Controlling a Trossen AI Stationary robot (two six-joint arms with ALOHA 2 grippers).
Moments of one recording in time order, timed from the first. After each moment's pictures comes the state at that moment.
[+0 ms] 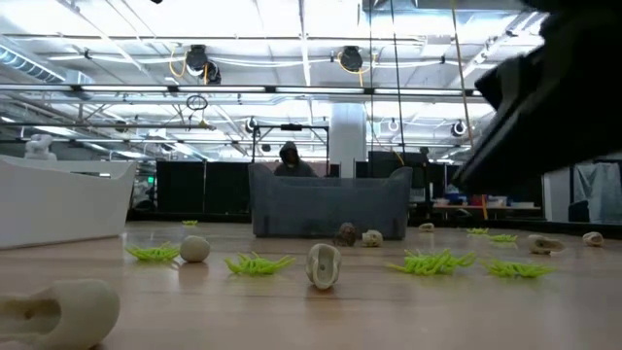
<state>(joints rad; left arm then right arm) -0.73 1.64 1.05 -0.02 -0.72 -0.31 0.74 1.89 1.09 -0.09 0.61 0.56</state>
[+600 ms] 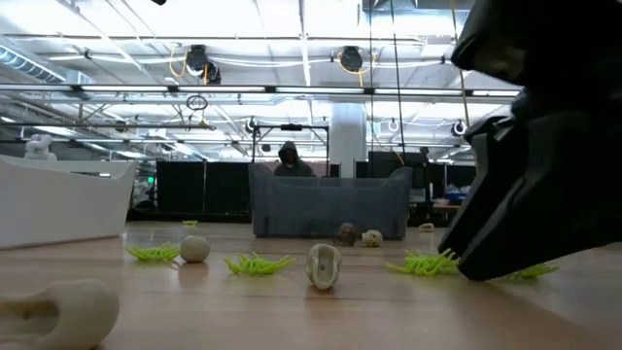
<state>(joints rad) -0.73 1.64 1.05 -0.01 -0.72 -0.31 0.68 1.98 1.09 -0.10 0.57 0.61</state>
